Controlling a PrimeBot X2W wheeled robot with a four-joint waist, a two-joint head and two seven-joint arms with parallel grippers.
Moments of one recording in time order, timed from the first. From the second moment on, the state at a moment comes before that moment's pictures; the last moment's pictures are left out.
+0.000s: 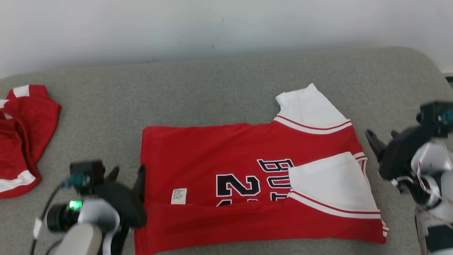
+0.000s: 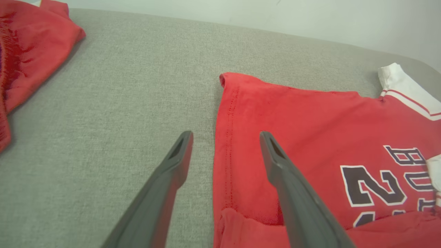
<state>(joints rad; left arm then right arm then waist) -0.28 0.25 -0.27 0.22 -0.50 0.17 0.20 -0.42 -0.20 -0.14 0.21 0.27 0.13 0.71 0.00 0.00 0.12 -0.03</state>
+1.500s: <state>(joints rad) -0.94 0.24 -0.38 0.68 -0.49 0.07 0.45 -1.09 -0.28 0.08 0.79 0.26 0.13 0.61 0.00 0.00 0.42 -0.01</state>
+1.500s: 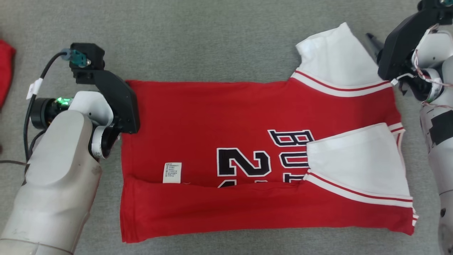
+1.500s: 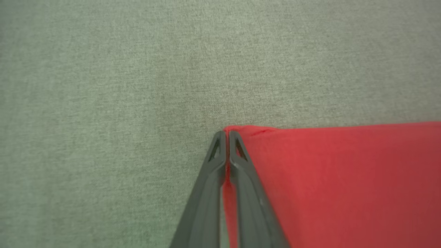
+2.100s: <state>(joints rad) -0.98 0.22 -0.41 0.59 -0.49 0.06 0.41 -1.19 -0.30 0.13 0.91 0.25 0.13 0.57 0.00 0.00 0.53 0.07</state>
